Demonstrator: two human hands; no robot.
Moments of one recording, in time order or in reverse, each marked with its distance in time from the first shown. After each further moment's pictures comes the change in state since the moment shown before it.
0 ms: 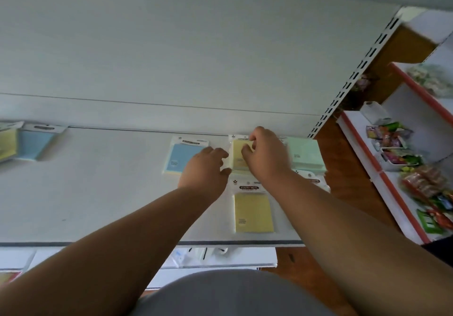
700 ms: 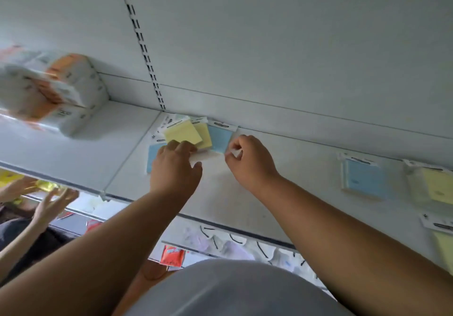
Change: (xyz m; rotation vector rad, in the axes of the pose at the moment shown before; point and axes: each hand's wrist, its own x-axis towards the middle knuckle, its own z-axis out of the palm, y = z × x) left_hand -0.085 -0.337 -0.236 0.186 0.341 -0.361; right_hand -0.047 -0.356 0.190 0.345 -0.296 -0.234
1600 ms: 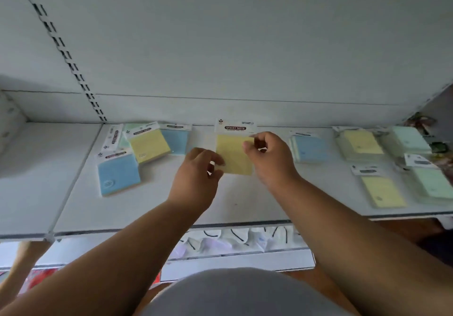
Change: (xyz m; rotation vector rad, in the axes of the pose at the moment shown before) left_hand -0.028 0.075 0.021 -0.465 -0.328 0.318; right_hand -0.053 0.034 -0.069 0.198 0.413 0.388
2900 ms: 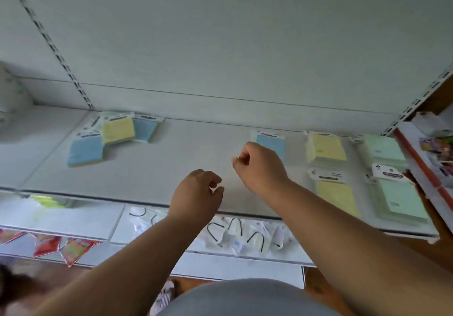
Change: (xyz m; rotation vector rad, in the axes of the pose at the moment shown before) left_hand -0.054 0.086 0.110 0.236 0.059 -0.155; right_hand 0.008 0.067 -0.101 -0.379 -0.241 -0.290
